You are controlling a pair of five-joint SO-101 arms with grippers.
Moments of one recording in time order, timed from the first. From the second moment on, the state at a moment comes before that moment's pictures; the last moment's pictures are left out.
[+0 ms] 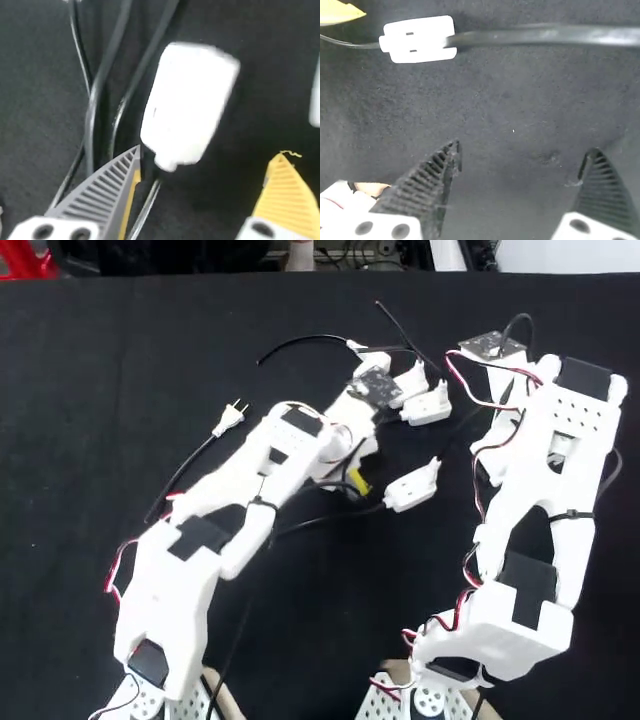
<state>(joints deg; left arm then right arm) 25.4 30.6 -5.4 47.8 -21.5 21.2 6.7 -8.0 98.9 42.6</state>
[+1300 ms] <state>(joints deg) 24.6 44.4 -29.3 61.5 -22.0 24.4 6.7 -0.1 90.9 46.4</state>
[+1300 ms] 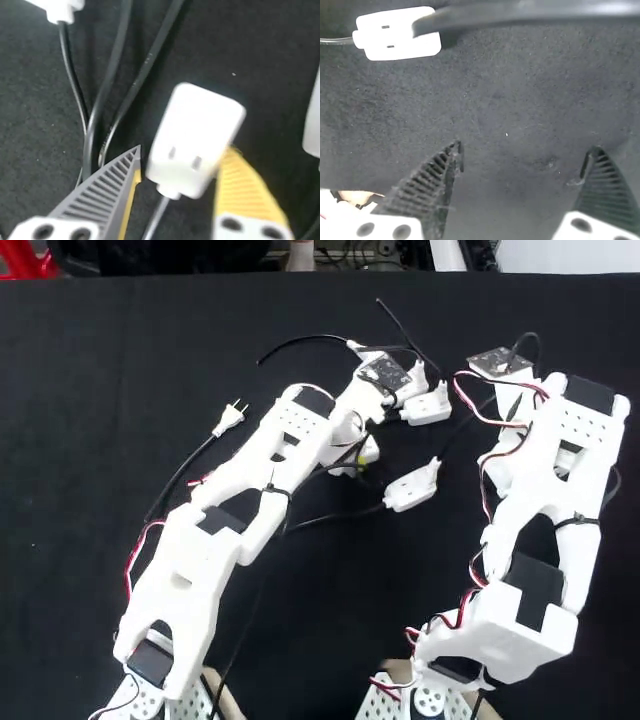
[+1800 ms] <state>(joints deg) 25.7 40.0 -31.3 81.8 -26.5 24.6 6.7 -0.1 91.0 46.4</state>
